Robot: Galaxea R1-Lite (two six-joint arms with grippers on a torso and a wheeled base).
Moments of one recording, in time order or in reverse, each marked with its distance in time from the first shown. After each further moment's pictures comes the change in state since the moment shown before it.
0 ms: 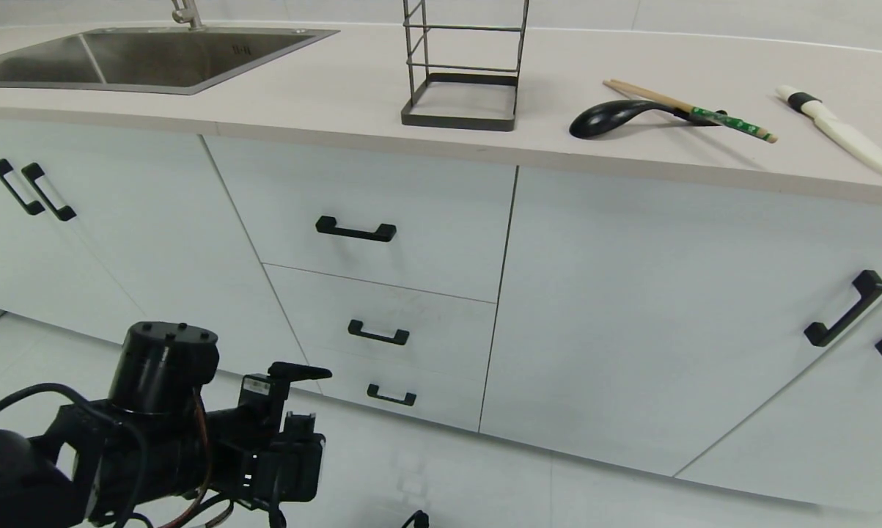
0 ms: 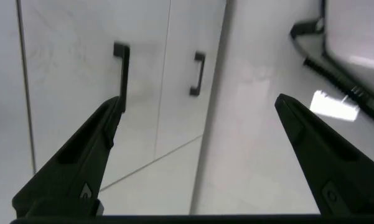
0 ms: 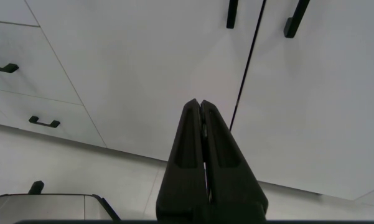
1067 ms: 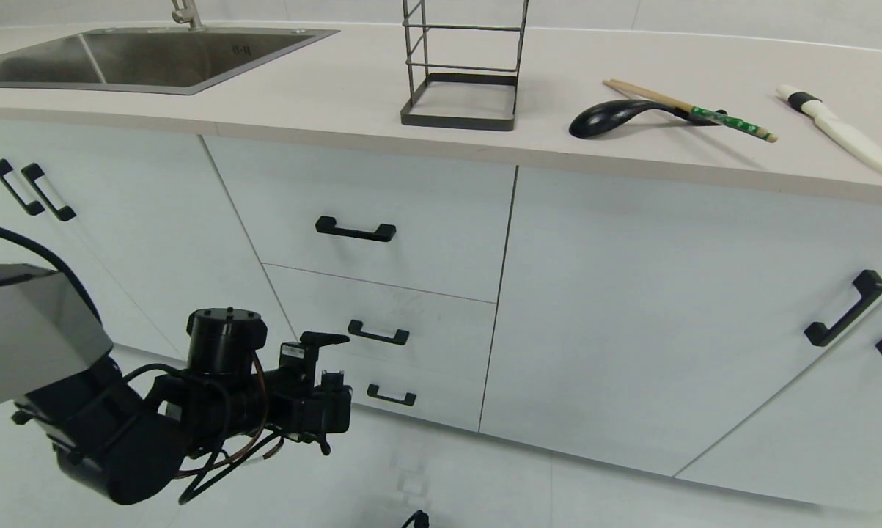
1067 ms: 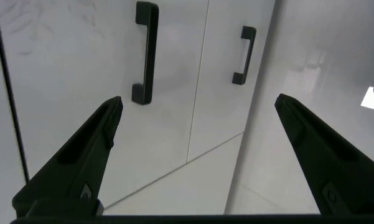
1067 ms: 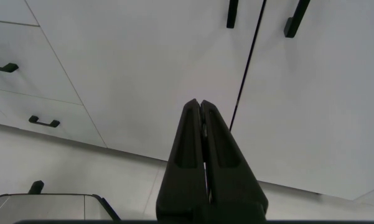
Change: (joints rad) left arm 0.098 0.381 -0.109 -0.383 -0.067 0.052; right arm 0.000 0.000 0.000 0.001 0.000 0.000
